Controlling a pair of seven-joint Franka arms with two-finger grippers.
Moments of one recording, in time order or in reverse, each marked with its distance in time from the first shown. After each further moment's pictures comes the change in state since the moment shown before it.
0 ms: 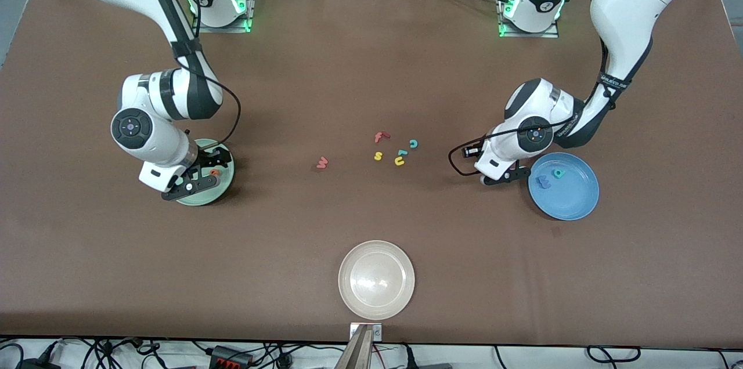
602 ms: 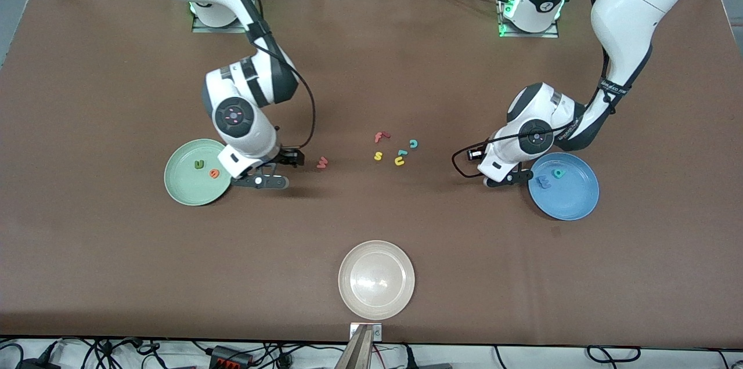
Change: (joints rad) left arm 0.003 0.025 0.020 -0.012 0.053 0.031 0.000; right arm 0.250 0.146 0.010 0.135 0.074 0.001 0.654
